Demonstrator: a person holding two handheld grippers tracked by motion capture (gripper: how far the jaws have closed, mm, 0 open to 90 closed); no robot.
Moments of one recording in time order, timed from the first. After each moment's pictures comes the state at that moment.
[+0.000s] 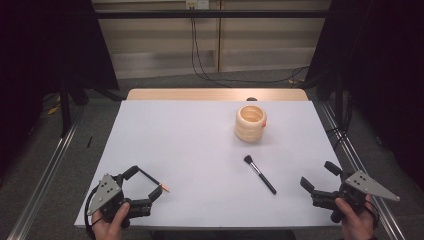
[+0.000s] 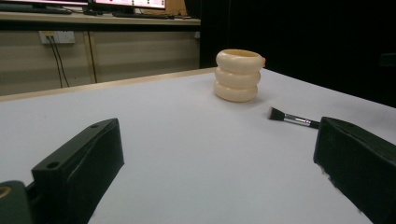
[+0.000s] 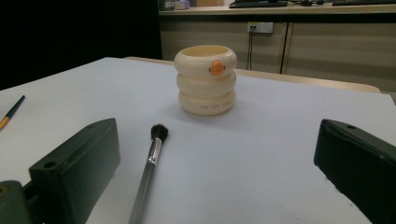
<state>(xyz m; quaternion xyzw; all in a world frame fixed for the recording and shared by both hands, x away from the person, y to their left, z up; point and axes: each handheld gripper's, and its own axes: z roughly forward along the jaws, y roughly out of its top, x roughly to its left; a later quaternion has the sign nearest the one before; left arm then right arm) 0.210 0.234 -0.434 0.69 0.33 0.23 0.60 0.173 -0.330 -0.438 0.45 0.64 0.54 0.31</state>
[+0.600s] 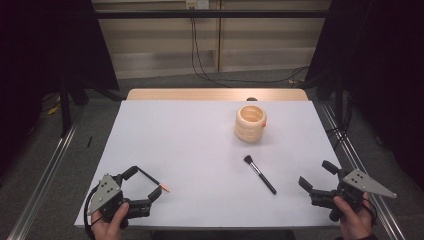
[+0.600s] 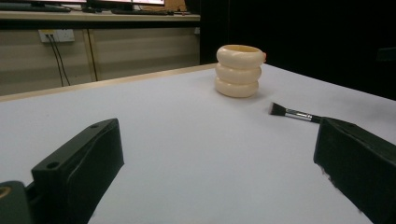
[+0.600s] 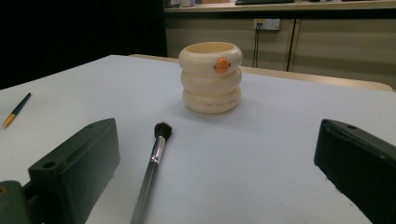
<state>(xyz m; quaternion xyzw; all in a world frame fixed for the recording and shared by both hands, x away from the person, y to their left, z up) 0.210 0.235 -0.433 0.70 0.33 0.23 0.59 0.179 -0.329 -0.441 0.44 0.65 0.54 0.30</state>
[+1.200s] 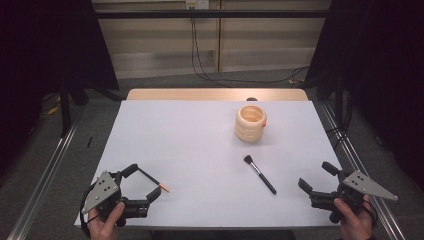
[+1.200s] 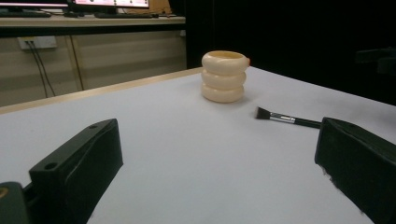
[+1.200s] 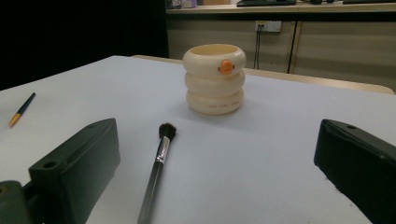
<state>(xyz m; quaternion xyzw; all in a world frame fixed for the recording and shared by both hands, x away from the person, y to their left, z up) 0.211 0.235 -0.416 0.72 0.30 0.21 0.59 0.173 -0.326 -0.438 0.44 0.65 0.54 0.31</state>
